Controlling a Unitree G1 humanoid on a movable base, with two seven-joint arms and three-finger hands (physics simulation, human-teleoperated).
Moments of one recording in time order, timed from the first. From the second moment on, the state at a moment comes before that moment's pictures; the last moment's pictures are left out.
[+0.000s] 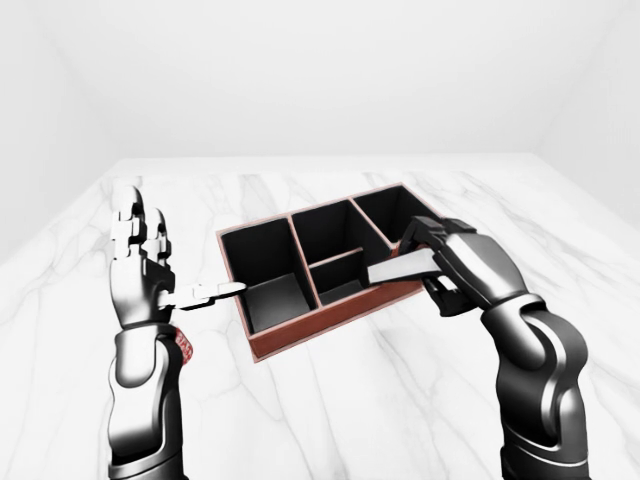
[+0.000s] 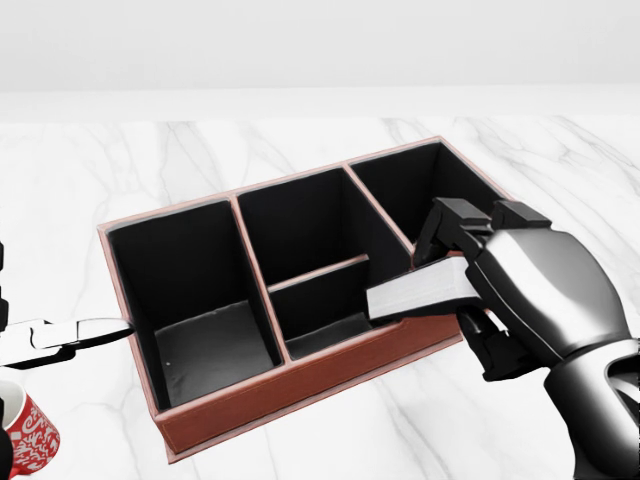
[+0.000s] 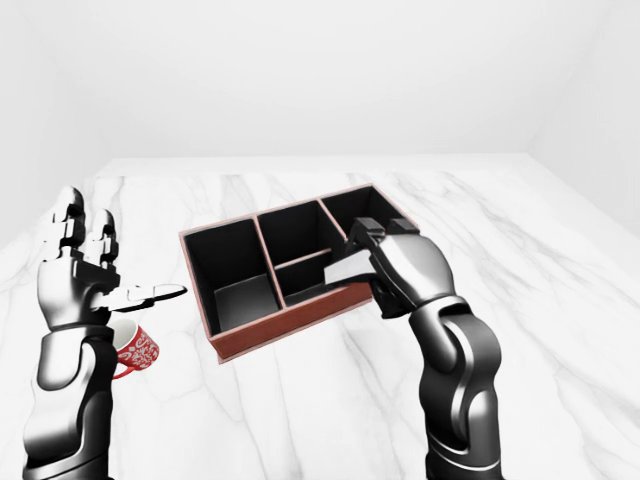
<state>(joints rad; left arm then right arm) -0.08 0.13 0.28 -0.37 -0.13 0.09 0.01 -0.15 -0.18 -0.10 -0.61 -1.03 0.09 0.70</state>
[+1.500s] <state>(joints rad) -0.01 0.13 0.36 -0.41 -0.21 0.09 -0.03 -0.51 0.17 0.26 -0.22 -1.14 0.06 0.70</state>
